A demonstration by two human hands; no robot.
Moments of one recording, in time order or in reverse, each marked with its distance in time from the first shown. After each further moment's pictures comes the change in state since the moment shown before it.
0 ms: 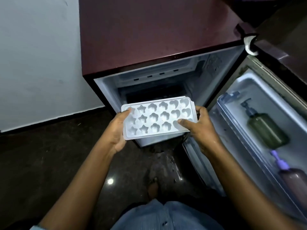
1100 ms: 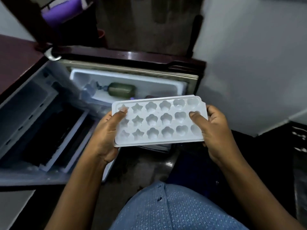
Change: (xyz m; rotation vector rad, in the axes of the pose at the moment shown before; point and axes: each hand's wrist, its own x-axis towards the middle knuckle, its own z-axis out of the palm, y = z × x) left_hand -0.186 -0.113 0.234 0.486 -0.779 -0.045; right_hand -0.334 0.069 -0.206 0.444 0.906 -0.155
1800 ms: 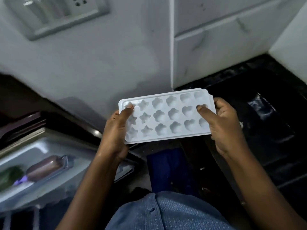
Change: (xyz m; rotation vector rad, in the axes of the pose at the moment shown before) left_hand -0.018 -0.118 0.343 0.367 -0.520 -0.159; right_hand -0.098 -0.001 -0.314 0.163 0.762 -0.135
